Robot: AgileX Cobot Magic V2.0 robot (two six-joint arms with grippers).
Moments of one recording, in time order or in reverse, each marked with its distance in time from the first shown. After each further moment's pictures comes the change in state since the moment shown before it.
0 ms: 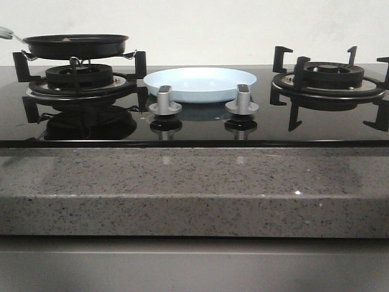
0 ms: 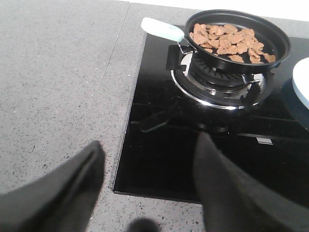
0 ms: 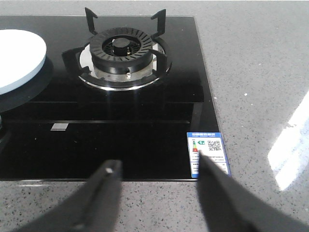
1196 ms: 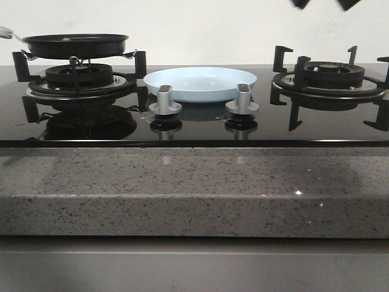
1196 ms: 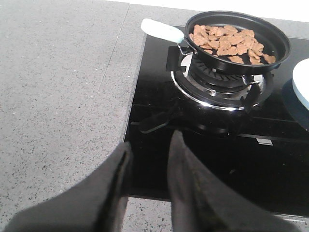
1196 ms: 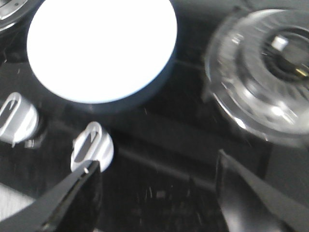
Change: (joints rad) left arm 0.000 0.000 0.000 0.000 -0.002 0.000; right arm 0.315 0.992 -0.792 0.137 0.252 -0.069
